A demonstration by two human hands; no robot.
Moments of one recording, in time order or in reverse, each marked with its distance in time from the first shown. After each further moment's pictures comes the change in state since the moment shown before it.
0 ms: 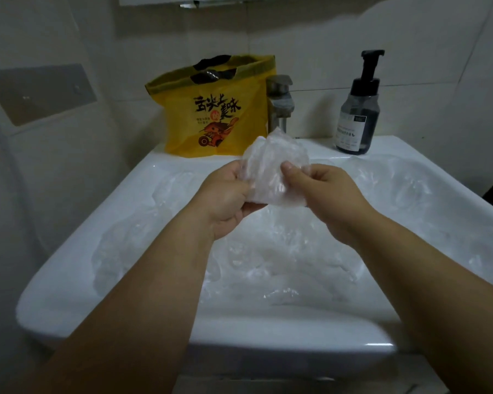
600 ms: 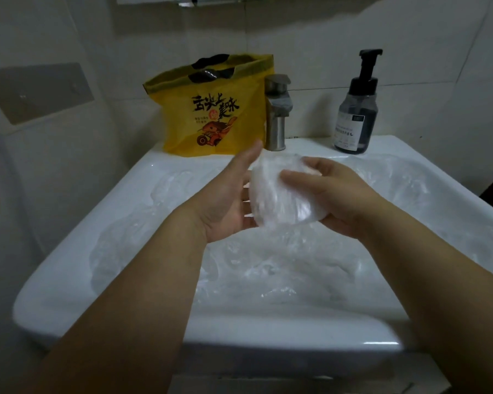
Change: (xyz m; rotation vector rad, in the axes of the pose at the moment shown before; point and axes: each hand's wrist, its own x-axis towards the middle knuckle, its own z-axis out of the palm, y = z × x) left_hand -0.007 0.004 -0.004 0.045 -0.239 -0.182; right_hand 0.004 -0.005 -0.015 0.387 -0.123 0.236
